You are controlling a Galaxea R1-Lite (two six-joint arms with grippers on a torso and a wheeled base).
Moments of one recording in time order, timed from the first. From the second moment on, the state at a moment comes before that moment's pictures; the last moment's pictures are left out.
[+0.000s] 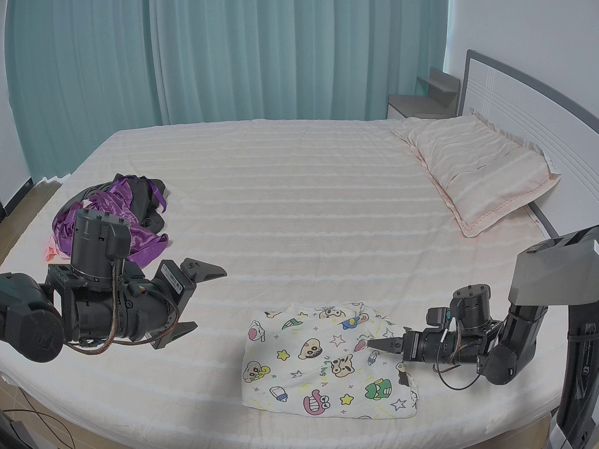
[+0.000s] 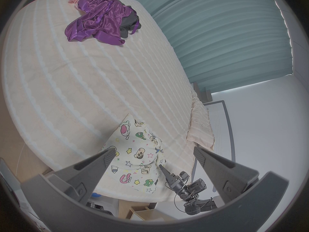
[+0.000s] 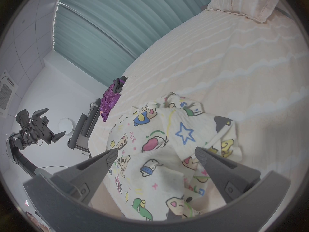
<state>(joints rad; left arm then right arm) -0.43 1.56 -0.64 -0.32 -0.11 -1.20 0.37 2.30 -0.45 -1.23 0.42 0.53</state>
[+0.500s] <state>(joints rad) -0.43 1.56 -0.64 -0.32 -0.11 -1.20 0.37 2.34 -0.49 -1.23 0.36 0.53</state>
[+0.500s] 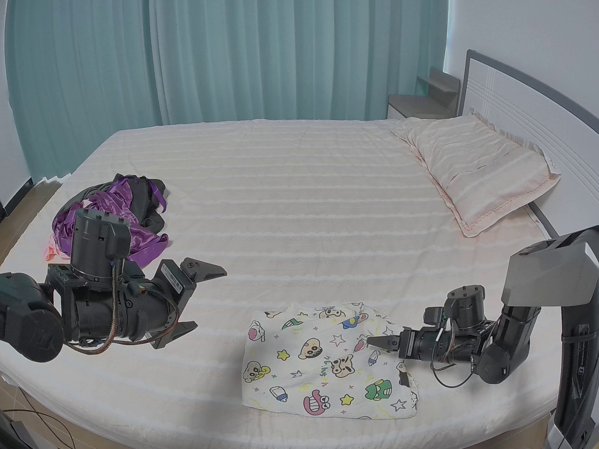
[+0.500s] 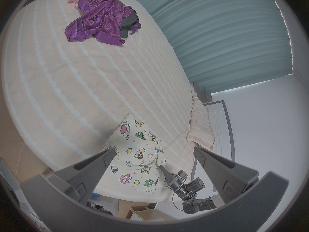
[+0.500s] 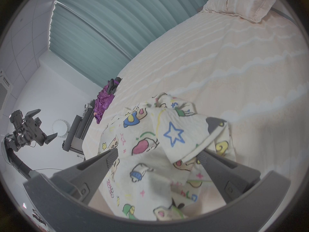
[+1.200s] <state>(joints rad) -0.43 1.56 -0.64 -0.32 -0.11 -1.20 0.27 2.35 -0.63 -1.18 0.31 0.53</state>
